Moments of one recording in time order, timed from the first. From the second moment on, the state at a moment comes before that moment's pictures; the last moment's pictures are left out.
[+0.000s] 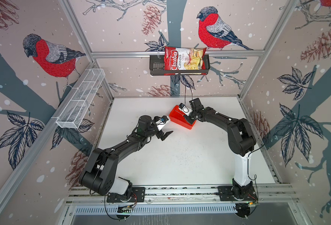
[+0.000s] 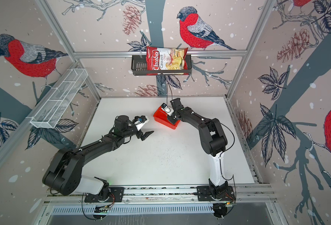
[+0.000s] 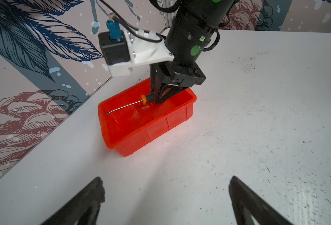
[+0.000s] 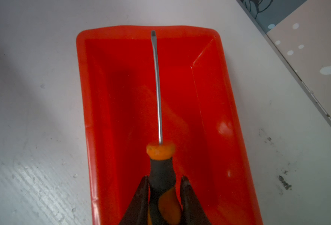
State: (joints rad) left arm -0.39 1.44 0.72 0.29 0.52 0.44; right arm 0.52 2.07 1.55 -0.40 -0.10 -0.49
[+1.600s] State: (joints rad) left arm -0.38 1.26 0.53 0.50 0.25 0.16; right arm 0.46 1.56 1.05 -0.03 -0.07 -0.39
